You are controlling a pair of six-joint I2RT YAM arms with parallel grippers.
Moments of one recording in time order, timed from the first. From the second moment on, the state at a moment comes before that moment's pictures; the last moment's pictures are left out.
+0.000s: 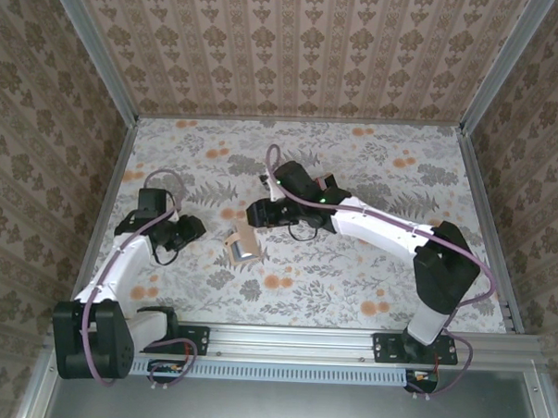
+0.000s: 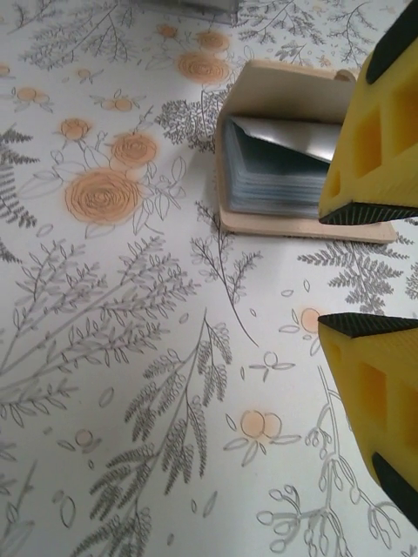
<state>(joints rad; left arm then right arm) -0.03 1.11 0.66 -0.60 0.37 -0.51 0.78 1.72 1.30 -0.33 -0.32 0.60</state>
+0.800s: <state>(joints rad) -0.24 1.22 0.76 -0.56 0.32 -0.52 0.87 2.08 1.38 -0.23 -0.44 0.66</state>
